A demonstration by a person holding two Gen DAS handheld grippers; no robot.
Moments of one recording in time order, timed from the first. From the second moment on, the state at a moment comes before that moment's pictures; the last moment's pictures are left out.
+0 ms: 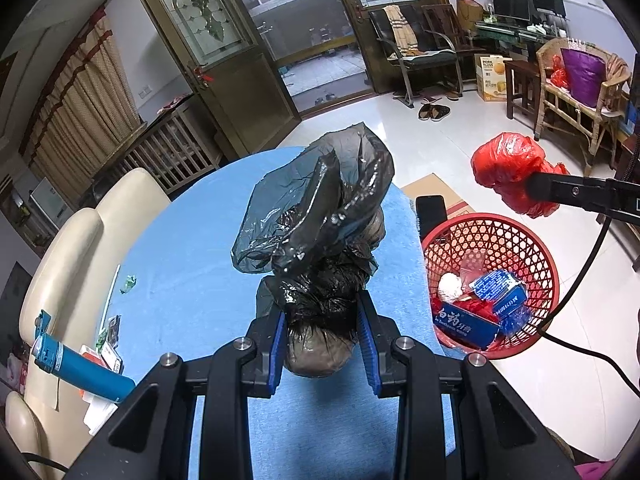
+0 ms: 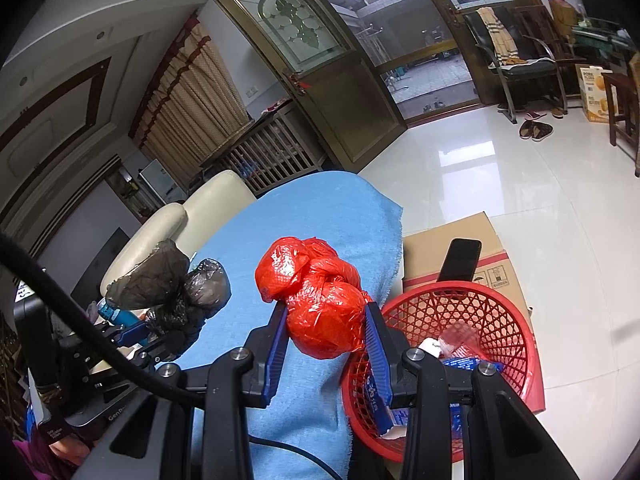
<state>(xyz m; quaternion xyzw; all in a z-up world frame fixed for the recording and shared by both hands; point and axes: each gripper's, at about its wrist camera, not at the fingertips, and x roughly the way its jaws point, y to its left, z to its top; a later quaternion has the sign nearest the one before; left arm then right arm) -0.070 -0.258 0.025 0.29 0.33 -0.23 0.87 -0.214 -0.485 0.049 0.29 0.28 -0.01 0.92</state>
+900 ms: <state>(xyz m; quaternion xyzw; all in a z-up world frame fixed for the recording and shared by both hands) -0.073 -0.276 0.014 0.30 0.34 -0.28 0.85 -0.216 -0.499 0.033 0.31 0.29 -0.03 0.90</state>
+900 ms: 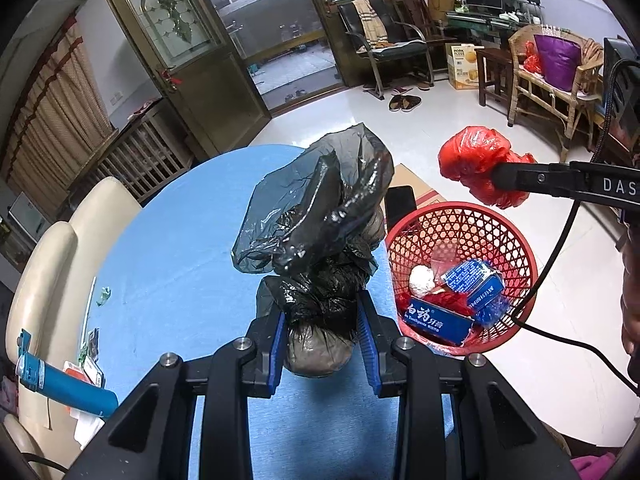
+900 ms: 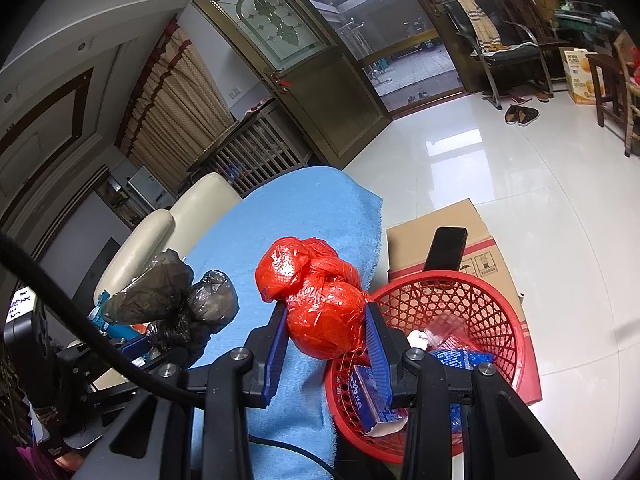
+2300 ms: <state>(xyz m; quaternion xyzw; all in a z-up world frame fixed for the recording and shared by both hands) -0.057 -0.291 -0.023 0.28 0.40 -0.33 0.80 -0.206 -0.529 -0.022 0.35 0.33 -0.07 0.87</state>
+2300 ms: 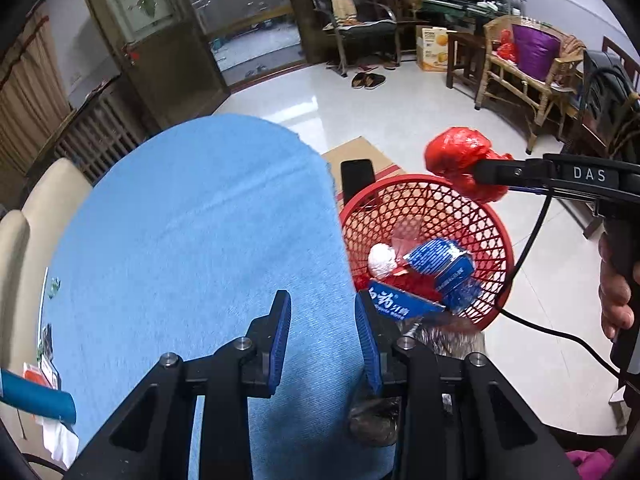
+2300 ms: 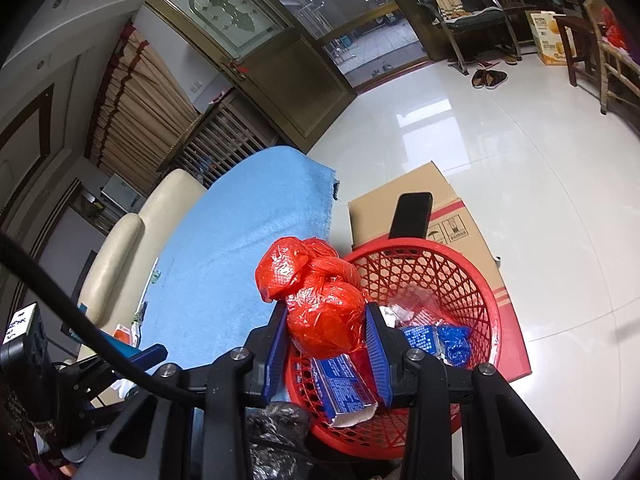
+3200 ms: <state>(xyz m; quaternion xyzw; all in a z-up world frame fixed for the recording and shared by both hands) -0.068 -0.264 -0.099 0.24 0.53 -0.45 0.68 -0.200 -0.531 -0.043 0.37 0.37 -0.08 0.85</state>
